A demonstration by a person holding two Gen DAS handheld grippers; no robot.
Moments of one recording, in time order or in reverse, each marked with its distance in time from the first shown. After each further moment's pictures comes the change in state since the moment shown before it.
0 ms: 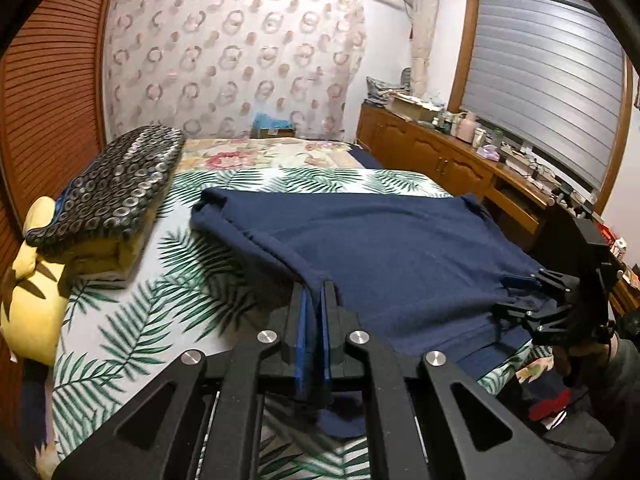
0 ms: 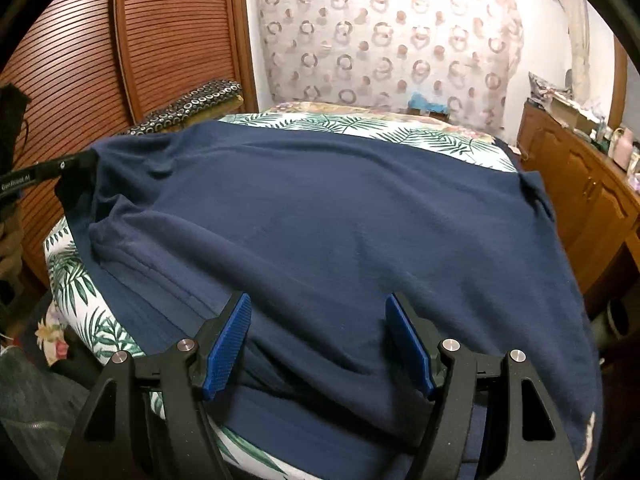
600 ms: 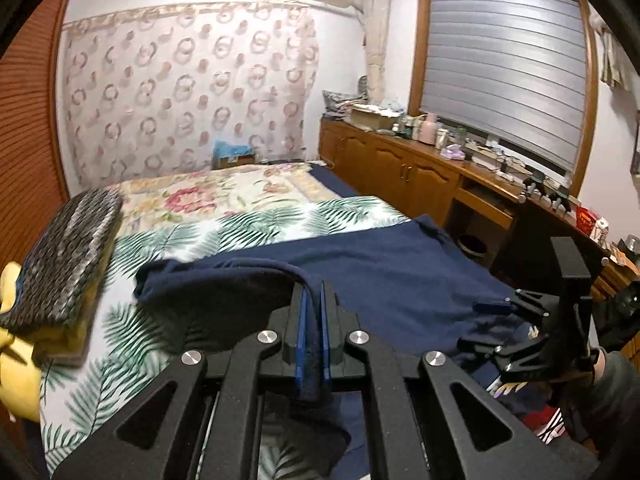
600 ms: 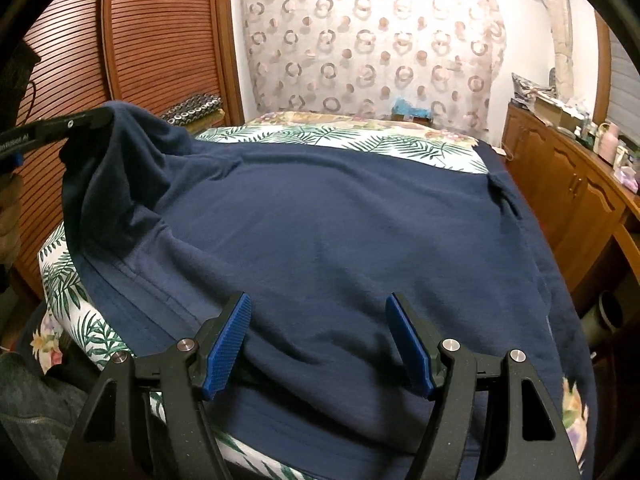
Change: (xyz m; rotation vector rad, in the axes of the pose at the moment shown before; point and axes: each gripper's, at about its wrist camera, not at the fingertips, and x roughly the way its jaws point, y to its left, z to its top) left arm 0.021 -0.068 0.054 0.127 -0.064 -0.096; right arm -0.017 0.005 -0.012 0.038 -0.034 -0.041
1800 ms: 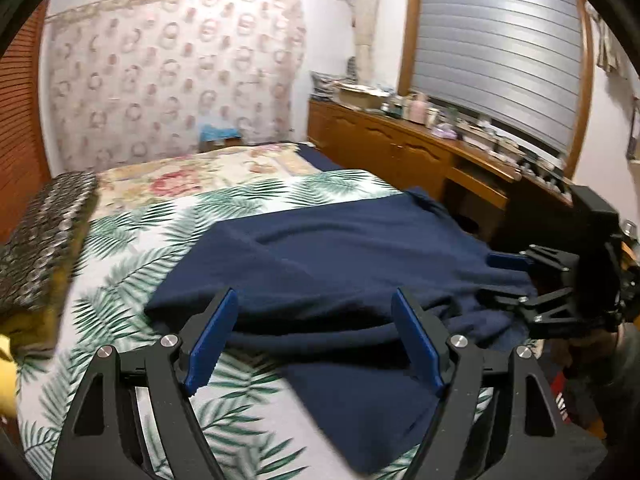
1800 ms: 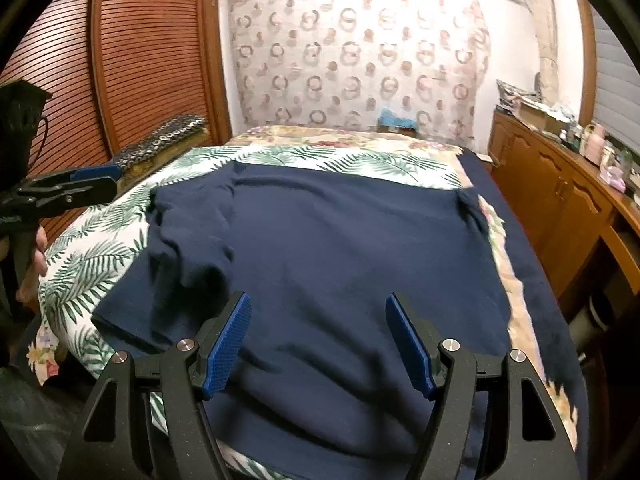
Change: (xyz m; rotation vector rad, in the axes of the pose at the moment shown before) left arm 0.018 -0.005 -0.023 0.008 0.071 -0.010; right arm -0.019 0.020 0.004 0.012 -0.042 -0.011
